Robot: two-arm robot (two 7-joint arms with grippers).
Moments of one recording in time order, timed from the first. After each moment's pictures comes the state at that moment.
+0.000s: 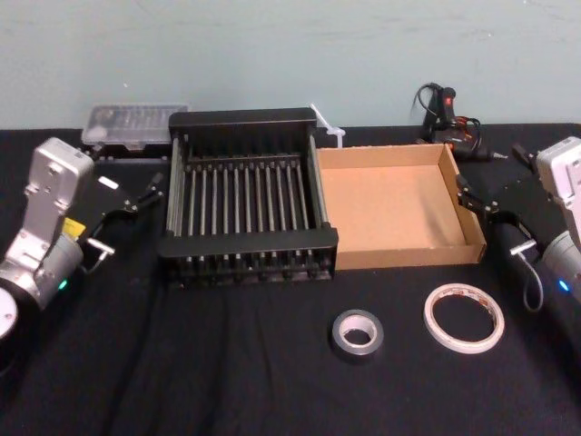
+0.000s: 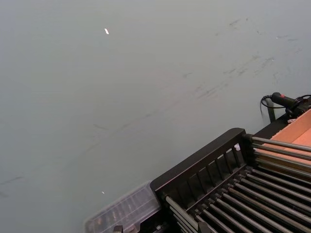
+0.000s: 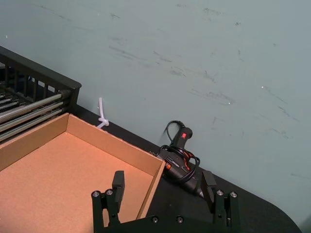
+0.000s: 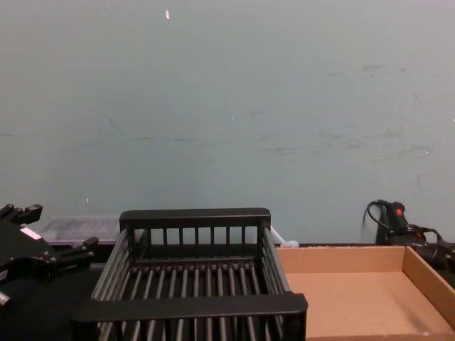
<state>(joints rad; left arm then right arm) -0.20 0.60 0.45 -1.41 -0.25 -0.12 0.03 0.20 0.60 -0.45 -1.41 0.25 -0.12 -0.03</state>
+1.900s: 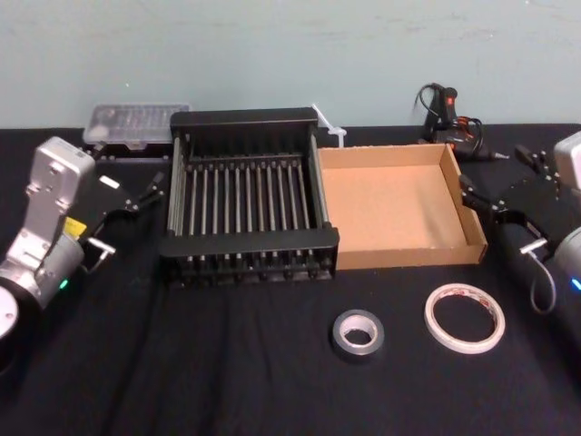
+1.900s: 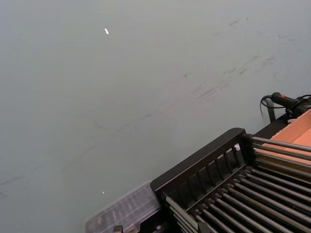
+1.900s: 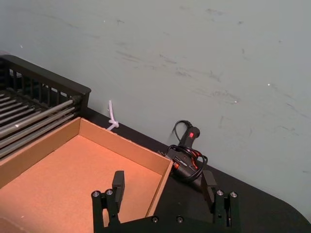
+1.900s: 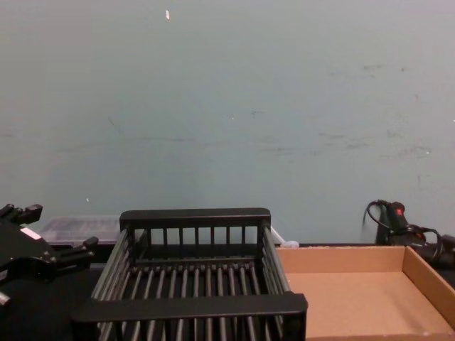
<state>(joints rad) -0.20 0.60 0.45 -1.41 -0.25 -0.12 0.03 0.16 0.62 -0.39 -1.48 0.31 -0.06 0.05</state>
